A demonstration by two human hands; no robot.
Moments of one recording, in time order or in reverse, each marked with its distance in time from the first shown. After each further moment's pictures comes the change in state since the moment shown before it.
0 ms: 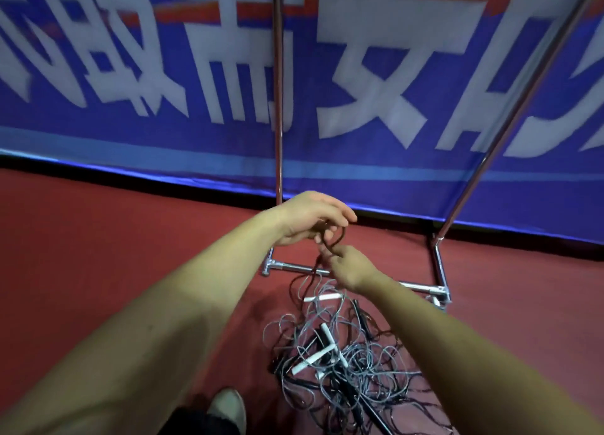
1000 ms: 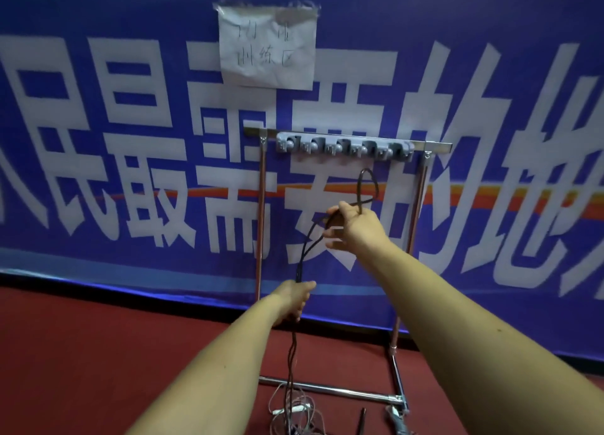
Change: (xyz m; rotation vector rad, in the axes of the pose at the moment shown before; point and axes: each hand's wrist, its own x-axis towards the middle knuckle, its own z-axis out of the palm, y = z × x) left_hand -0.096 0.132 0.087 -0.009 0.384 -0.120; right_hand -0.207 -0.220 -0.234 0.746 0.409 -0.287
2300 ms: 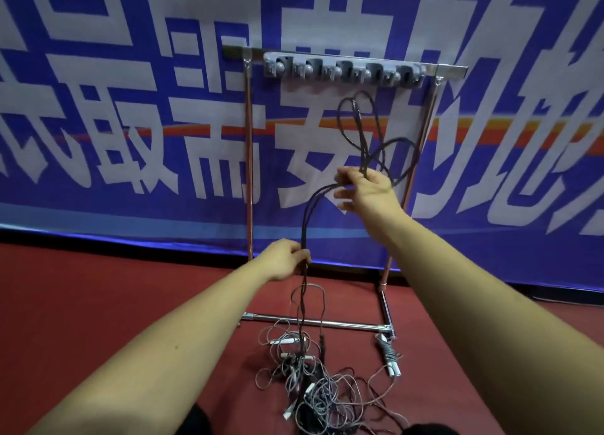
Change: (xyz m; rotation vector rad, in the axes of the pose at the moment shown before) left_hand 0.030 -0.056 -0.014 0.494 -0.051 0.263; right_hand 0.016 0.074 -0.013 0.029 0.106 -0.026
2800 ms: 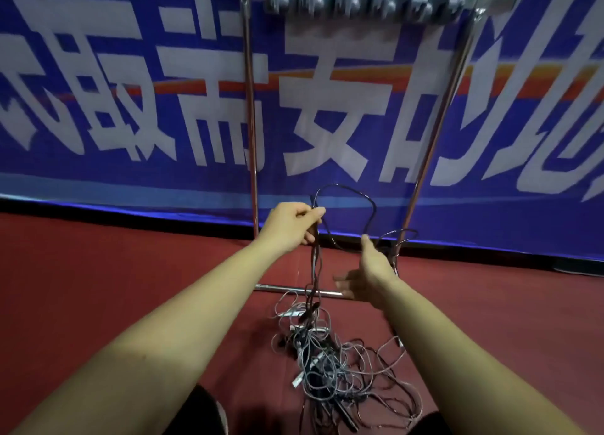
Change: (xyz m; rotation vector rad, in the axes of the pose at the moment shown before) left_hand 0.012 -0.006 0.016 -0.311 0.220 0.086; right_hand -0.039 0.178 -0.023 -0.092 0.047 0.725
